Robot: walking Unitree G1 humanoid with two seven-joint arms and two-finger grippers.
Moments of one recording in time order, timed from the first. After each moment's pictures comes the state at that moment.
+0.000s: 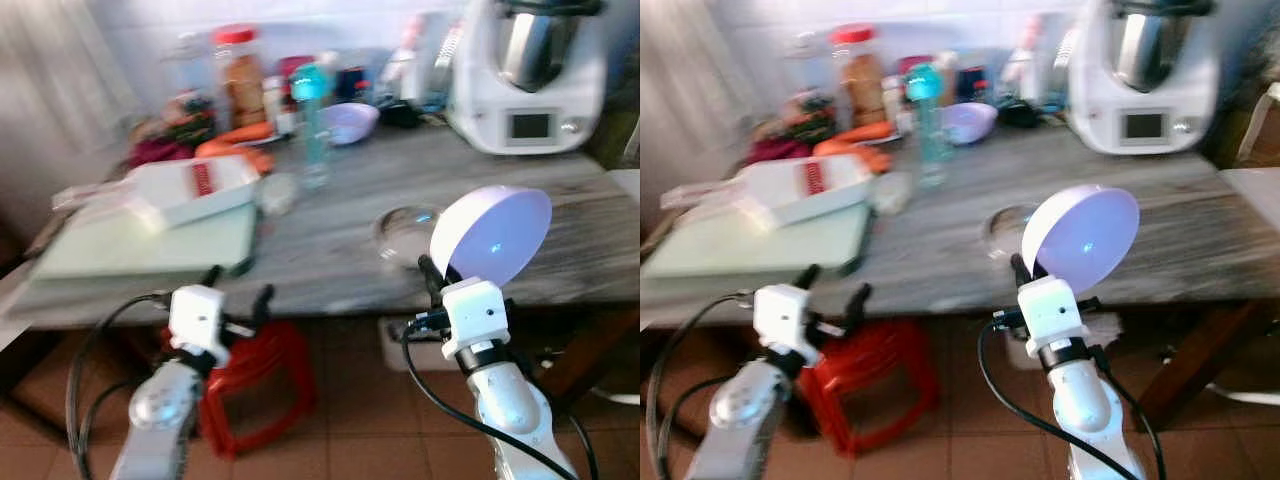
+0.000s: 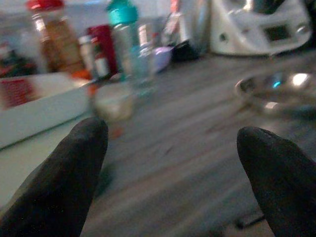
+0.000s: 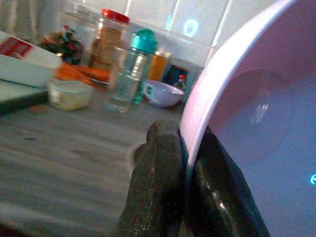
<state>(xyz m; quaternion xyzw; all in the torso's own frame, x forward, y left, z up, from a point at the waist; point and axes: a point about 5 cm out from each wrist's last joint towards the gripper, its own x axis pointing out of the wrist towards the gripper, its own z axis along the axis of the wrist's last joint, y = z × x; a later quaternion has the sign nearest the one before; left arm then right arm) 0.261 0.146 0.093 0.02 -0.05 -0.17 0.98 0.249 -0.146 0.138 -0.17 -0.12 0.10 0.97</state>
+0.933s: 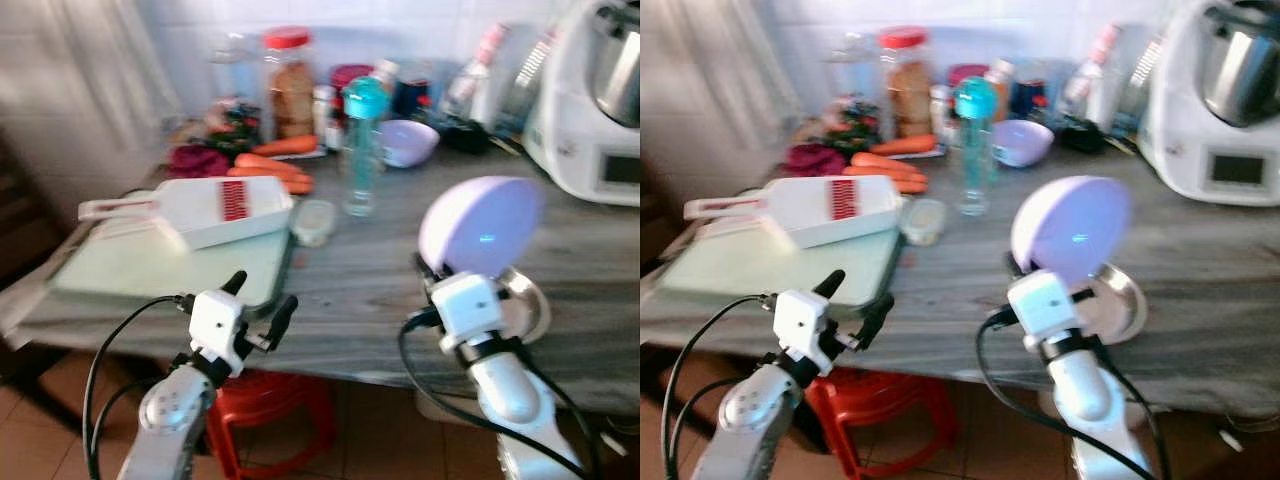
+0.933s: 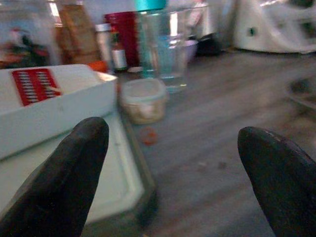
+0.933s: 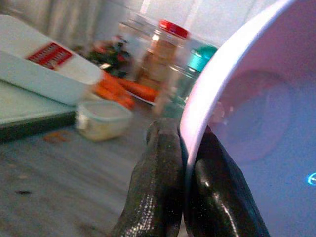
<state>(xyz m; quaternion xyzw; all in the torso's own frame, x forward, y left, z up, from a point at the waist) 0.250 0.139 0.091 0.01 -0.04 -0.25 0.97 0.255 -0.141 0.138 -0.21 -0.11 0.14 0.96</state>
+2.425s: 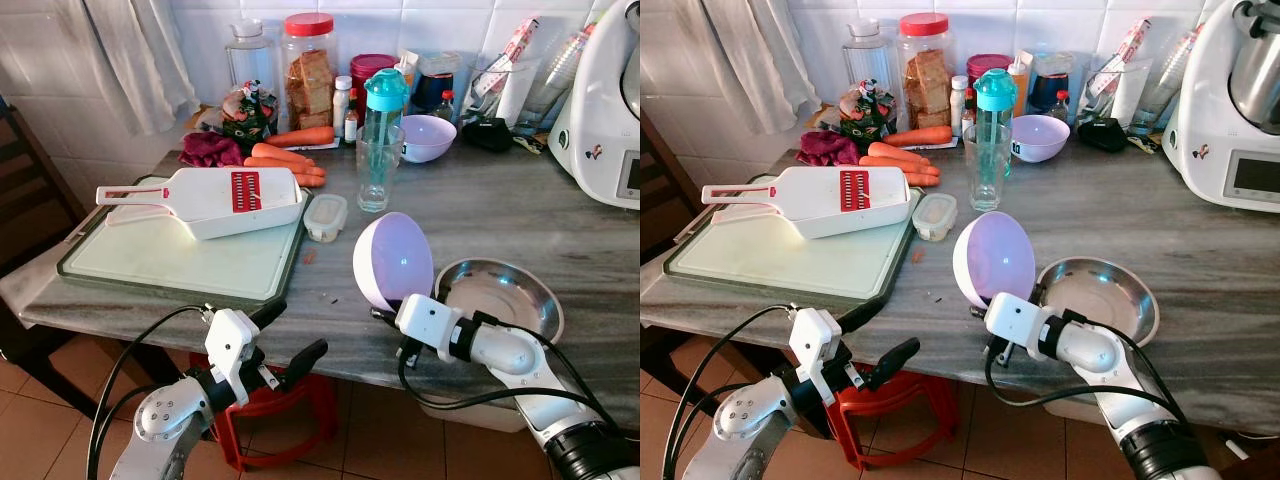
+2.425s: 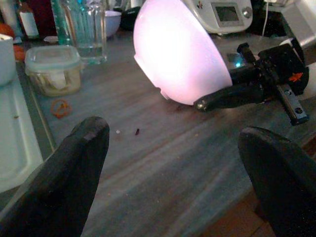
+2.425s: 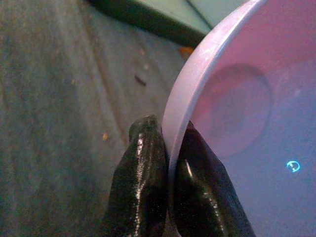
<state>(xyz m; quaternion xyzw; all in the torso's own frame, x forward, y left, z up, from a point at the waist) 0.231 0.129 0.084 -0.02 0.01 -0.41 0.91 0.290 -0.157 0.092 -0.34 0.01 0.44 0.83</state>
